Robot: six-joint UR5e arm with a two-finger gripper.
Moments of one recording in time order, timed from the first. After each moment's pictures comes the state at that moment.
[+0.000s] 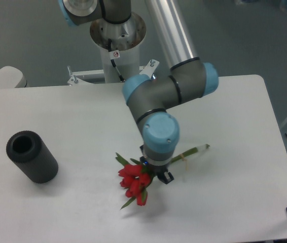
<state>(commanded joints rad) 2.31 -2.10 -1.49 -1.18 1.59 1.19</state>
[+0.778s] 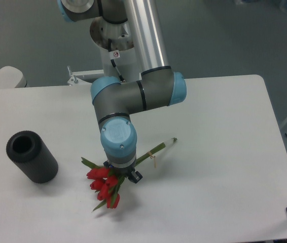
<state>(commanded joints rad) 2.25 -2.11 -1.52 -1.17 1.59 1.08</state>
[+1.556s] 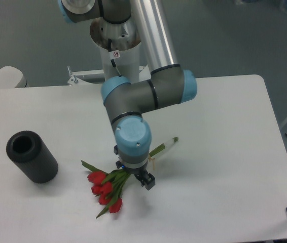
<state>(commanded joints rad) 2.35 -2.11 -1.47 -1.16 1.54 1.24</state>
